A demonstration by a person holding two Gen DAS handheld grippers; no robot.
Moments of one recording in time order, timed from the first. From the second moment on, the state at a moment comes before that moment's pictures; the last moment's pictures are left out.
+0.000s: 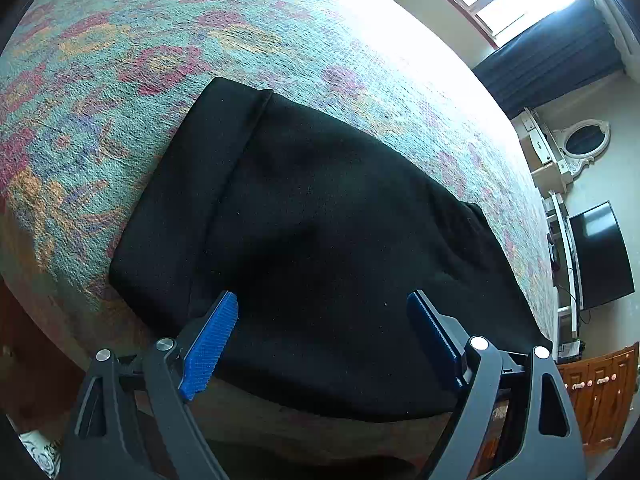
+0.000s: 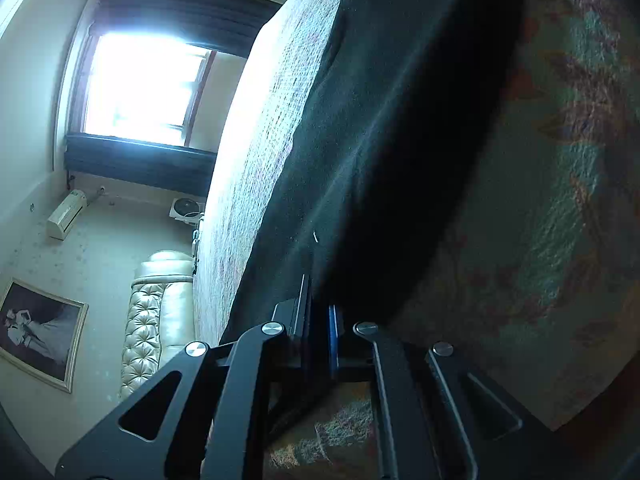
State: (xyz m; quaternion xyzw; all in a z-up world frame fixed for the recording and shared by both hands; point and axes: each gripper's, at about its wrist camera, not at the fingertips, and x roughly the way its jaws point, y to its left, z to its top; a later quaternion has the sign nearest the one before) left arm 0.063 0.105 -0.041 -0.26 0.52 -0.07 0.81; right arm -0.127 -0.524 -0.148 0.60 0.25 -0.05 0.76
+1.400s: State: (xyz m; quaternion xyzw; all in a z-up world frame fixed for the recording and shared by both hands) left arm 0.067 0.112 -0.042 -0.27 0.53 -0.07 0.80; right arm -0.083 -0.416 -0.134 0.49 0.38 0.10 0.77
